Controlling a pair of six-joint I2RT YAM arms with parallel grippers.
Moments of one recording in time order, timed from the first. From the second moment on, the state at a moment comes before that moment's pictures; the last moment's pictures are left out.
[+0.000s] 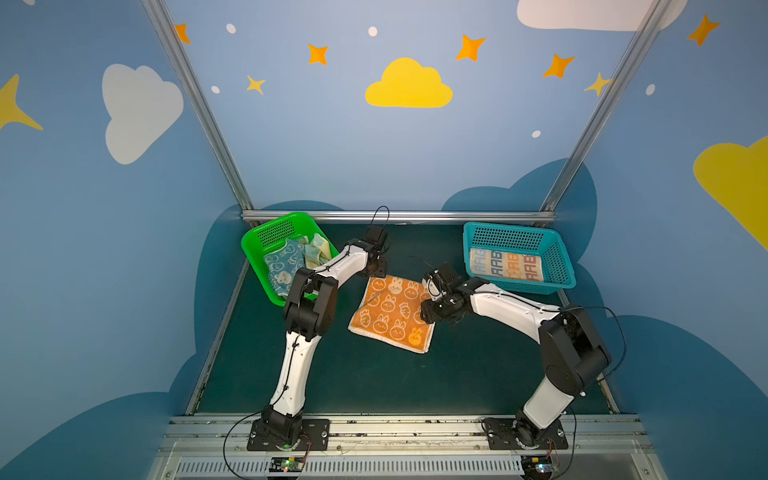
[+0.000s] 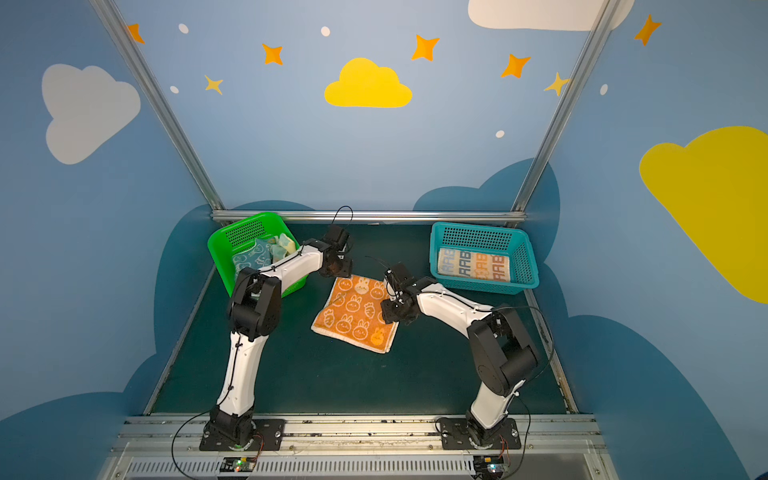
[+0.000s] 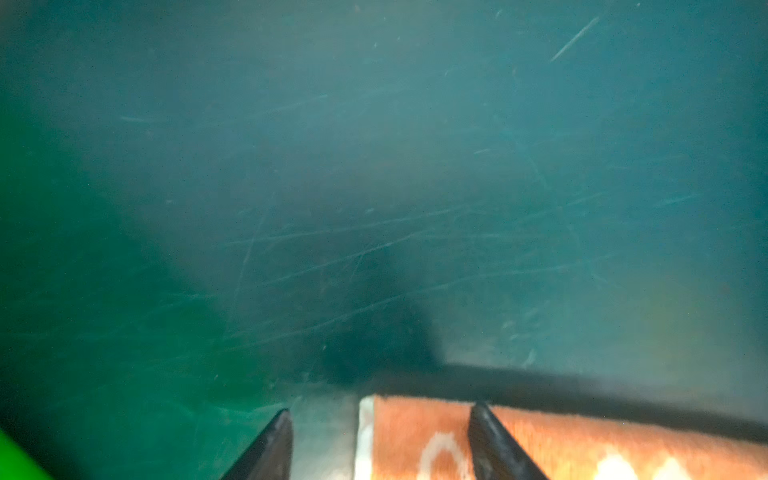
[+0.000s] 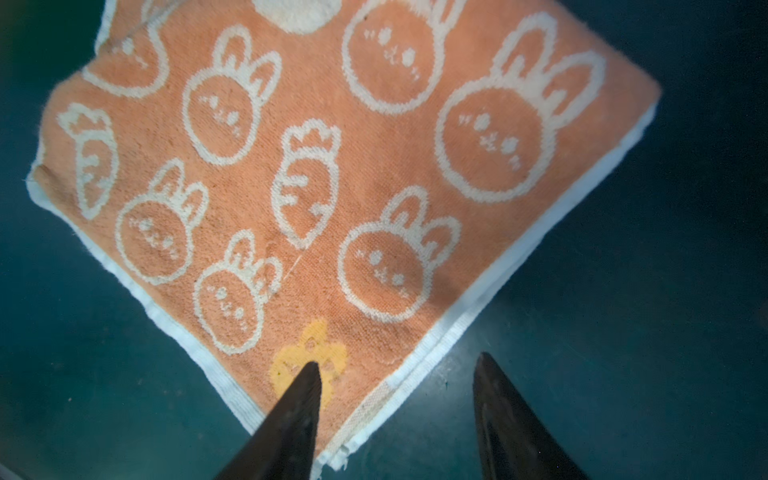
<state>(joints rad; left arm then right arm) -0.40 2.32 1.88 -0.69 -0.11 -0.27 0.63 1.71 1.15 -0.62 -0.10 0.28</state>
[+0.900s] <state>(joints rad) -0.40 2.31 1.82 -0.67 -0.09 -0.32 0.49 2.00 1.60 -0.86 -0.10 -0.06</state>
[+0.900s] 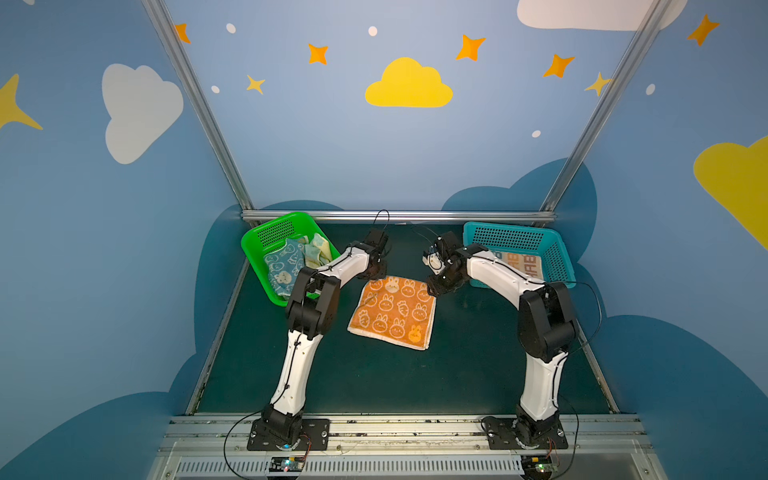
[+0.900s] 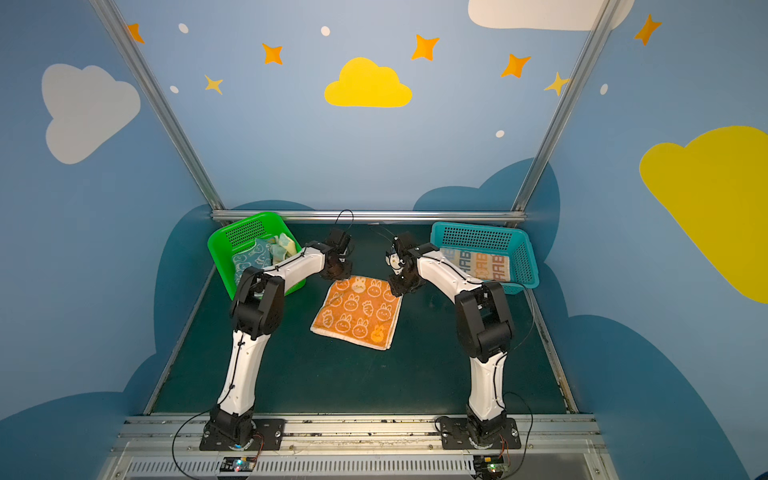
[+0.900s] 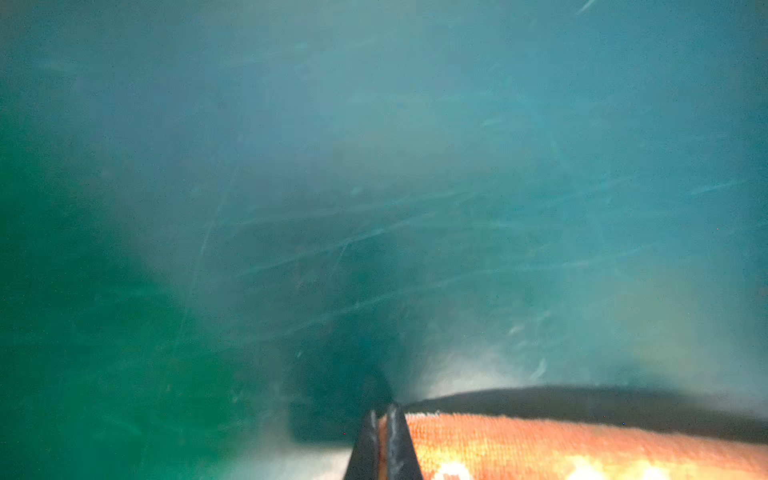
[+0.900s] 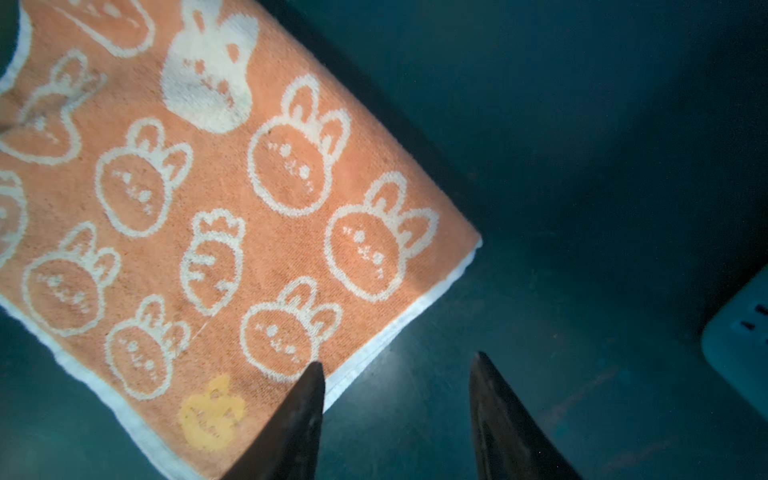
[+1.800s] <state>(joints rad) -0.40 2.26 1.75 -0.66 -0.11 -0.33 0.43 2.35 2.00 -1.11 -0.16 -0.17</state>
